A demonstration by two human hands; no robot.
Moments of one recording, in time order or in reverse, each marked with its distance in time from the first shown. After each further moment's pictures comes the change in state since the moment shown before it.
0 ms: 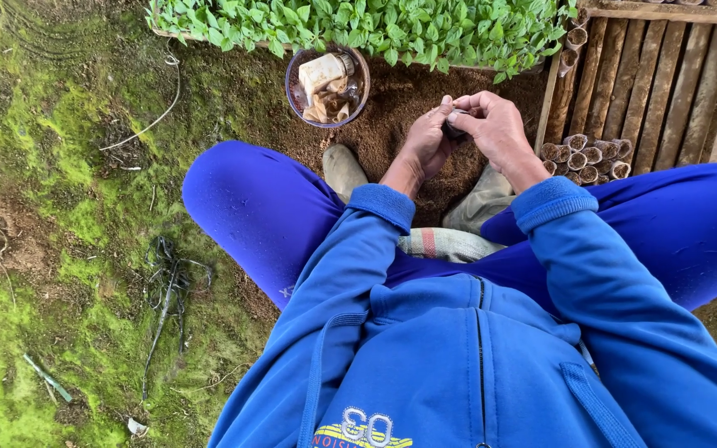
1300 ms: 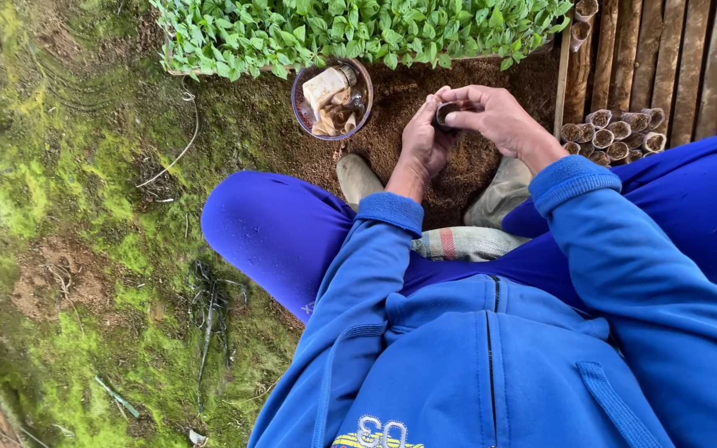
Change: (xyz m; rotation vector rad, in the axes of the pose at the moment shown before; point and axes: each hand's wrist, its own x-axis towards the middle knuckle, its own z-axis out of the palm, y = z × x) left_hand 0.011 0.011 -0.022 -0.121 0.104 0.081; right_hand 0.007 -0.016 -0.003 0.118 -0.232 0.047
